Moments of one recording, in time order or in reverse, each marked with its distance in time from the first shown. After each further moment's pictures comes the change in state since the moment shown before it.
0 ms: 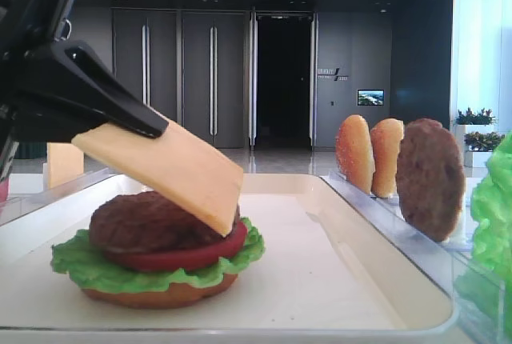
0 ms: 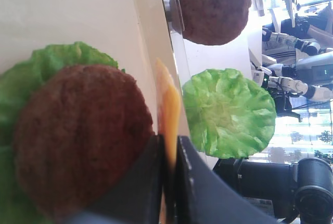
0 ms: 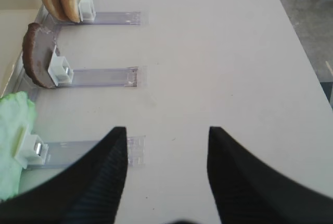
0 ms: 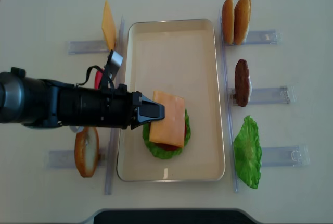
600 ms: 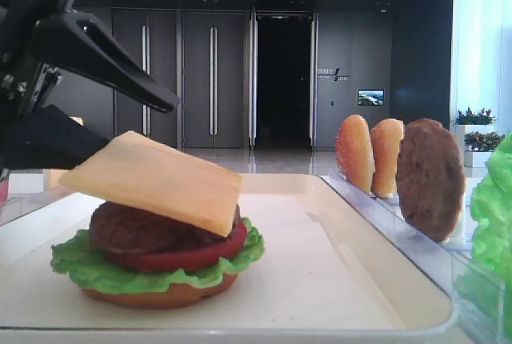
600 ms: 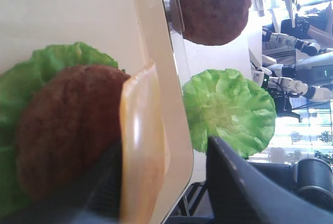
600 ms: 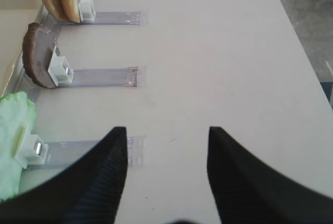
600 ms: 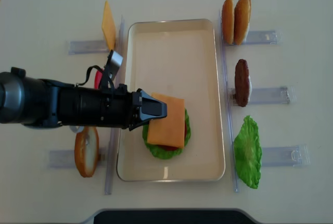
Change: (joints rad) left arm 0.000 0.000 0.000 -0.001 0.000 0.000; right arm 0.000 0.000 0.000 0.000 0.000 0.000
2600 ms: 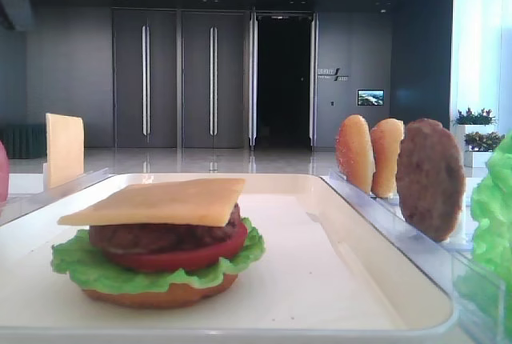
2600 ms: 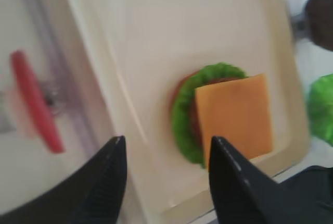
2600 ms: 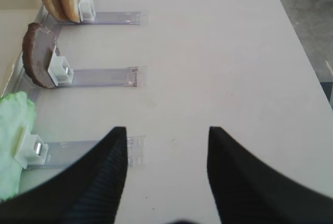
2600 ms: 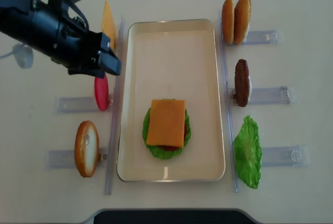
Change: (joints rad) left arm 0.089 -0.271 -0.495 1.240 0.039 -1.123; right arm 0.000 0.000 0.000 0.000 0.000 0.000
